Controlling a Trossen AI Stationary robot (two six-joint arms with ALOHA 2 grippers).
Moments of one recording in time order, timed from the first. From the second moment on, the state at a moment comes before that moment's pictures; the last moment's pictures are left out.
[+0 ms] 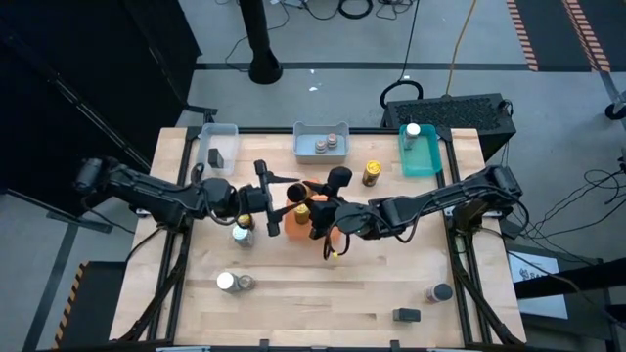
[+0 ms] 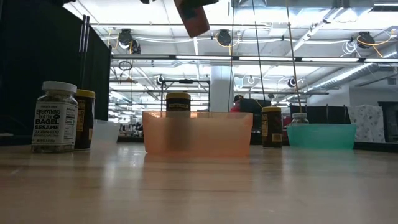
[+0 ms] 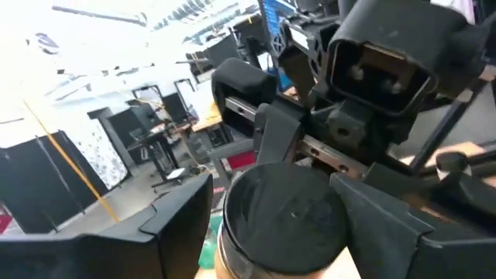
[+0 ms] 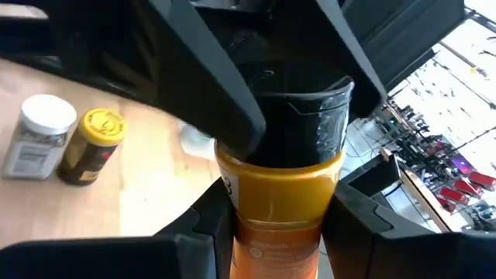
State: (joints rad) left arm -0.16 1.23 0.72 0.66 -0.31 0.45; right arm 0.25 1.68 1.35 0.02 0.83 -0.43
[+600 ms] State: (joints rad) left arm -0.17 1.26 0.72 0.68 -0.38 0.46; right arm 0.25 1.68 1.35 0.02 0.82 -0.42
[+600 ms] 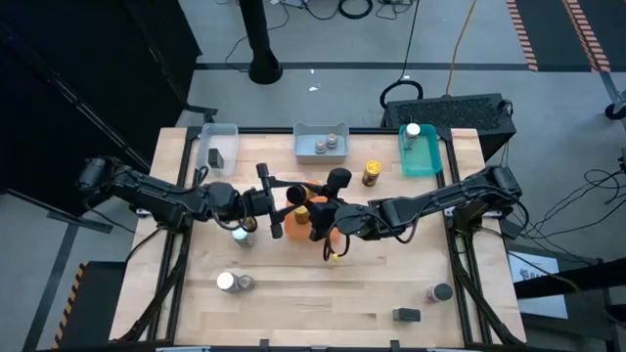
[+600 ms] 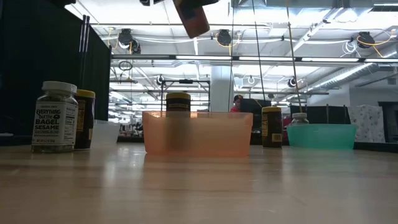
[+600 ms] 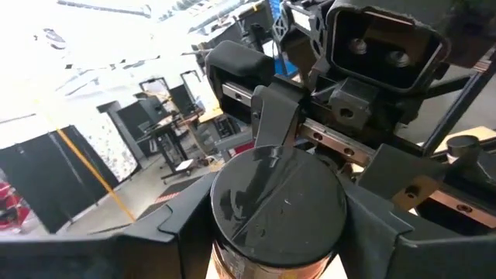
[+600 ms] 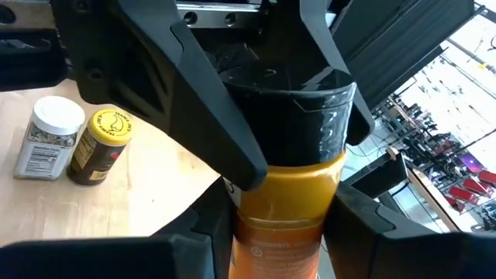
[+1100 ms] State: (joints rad) left arm -0.16 1.25 0.74 0.66 -0.60 0.43; right arm 0.25 1.67 1.35 0.02 0.86 -0.39
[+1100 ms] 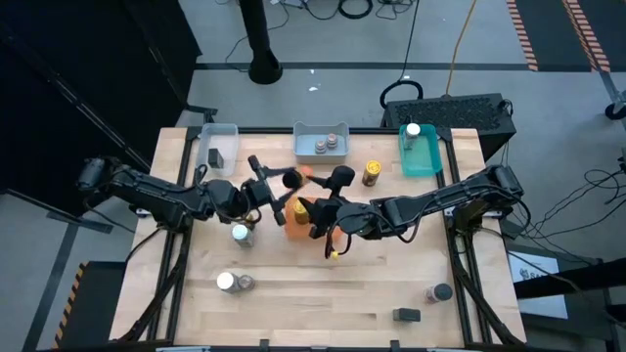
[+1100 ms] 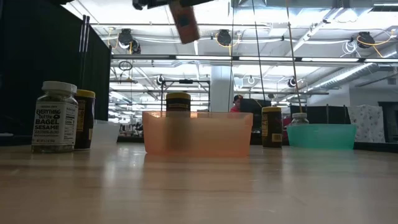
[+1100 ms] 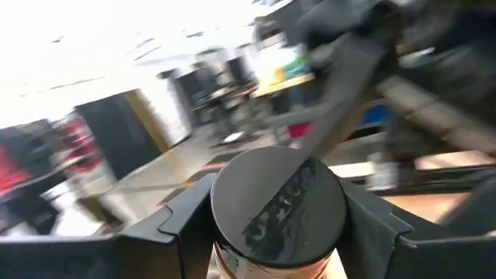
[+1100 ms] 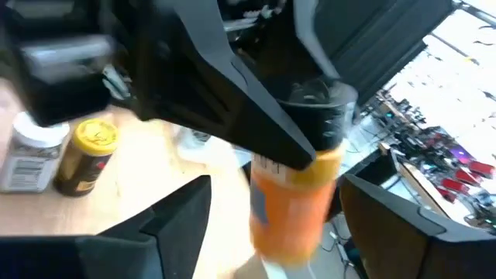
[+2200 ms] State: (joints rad) left arm 0.94 1.07 0.85 -0.22 -0.20 -0.07; right arm -0.05 1.56 1.24 -0.26 0.52 -0.08
